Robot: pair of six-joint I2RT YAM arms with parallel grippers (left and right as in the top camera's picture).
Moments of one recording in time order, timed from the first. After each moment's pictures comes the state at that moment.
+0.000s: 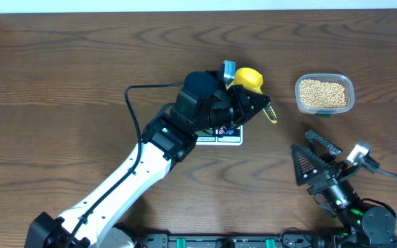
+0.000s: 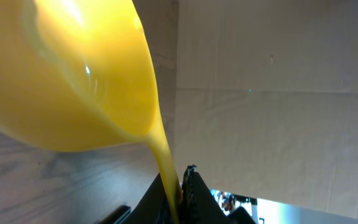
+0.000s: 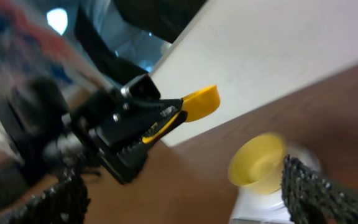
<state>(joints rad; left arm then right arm) -0.65 1.41 1.05 0.03 0.55 -1.30 0.03 0.09 0.13 0.19 -0.54 0.98</state>
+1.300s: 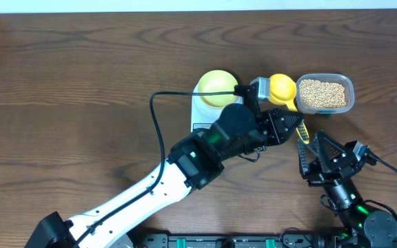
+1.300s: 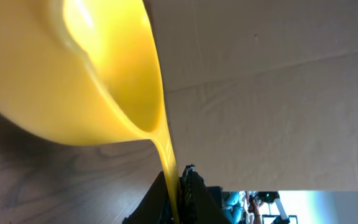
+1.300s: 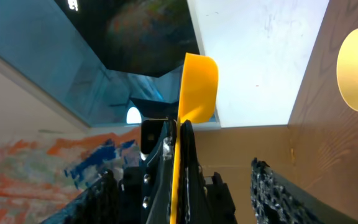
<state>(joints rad) -0.93 1.41 1.05 0.14 0.24 -1.20 0.03 0.09 0.13 0.25 -0.48 1.87</state>
